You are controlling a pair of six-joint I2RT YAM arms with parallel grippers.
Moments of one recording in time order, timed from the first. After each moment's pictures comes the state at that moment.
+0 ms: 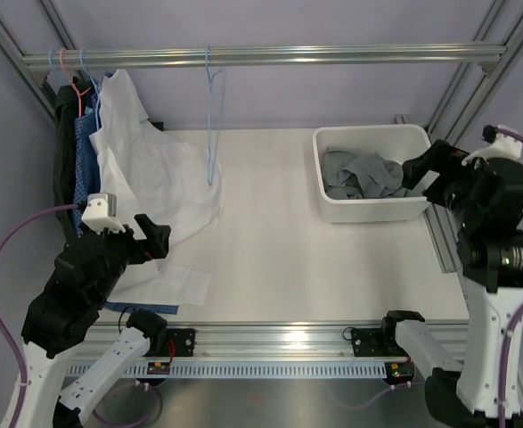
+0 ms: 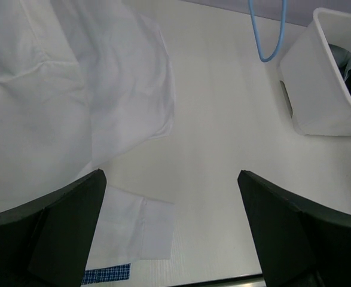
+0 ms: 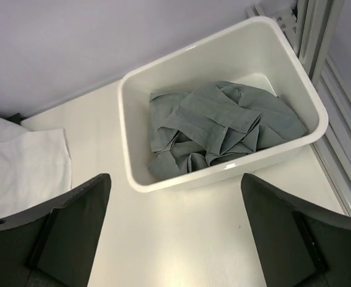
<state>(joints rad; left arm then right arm) -0.46 0.48 1.07 -0.93 -0.26 -0.39 -0.04 0.99 1.56 -0.91 0.00 0.36</state>
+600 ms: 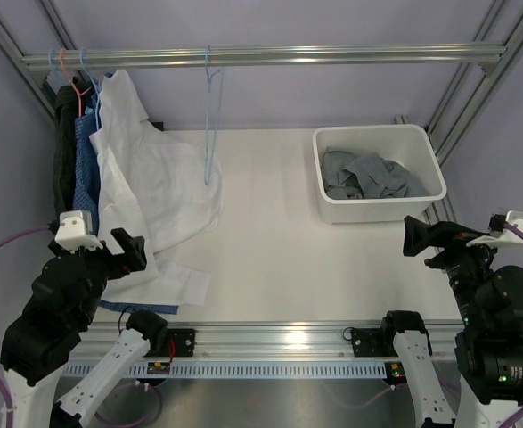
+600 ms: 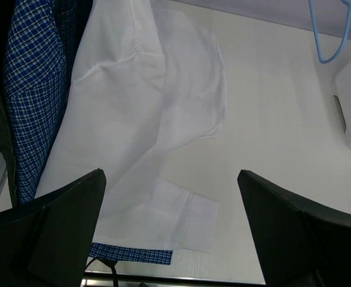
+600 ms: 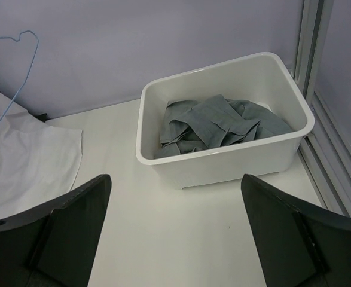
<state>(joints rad) -0.46 0.40 1.16 -1.10 -0.45 -0.34 -0.04 0.42 1.28 -0.88 -0.06 0.27</state>
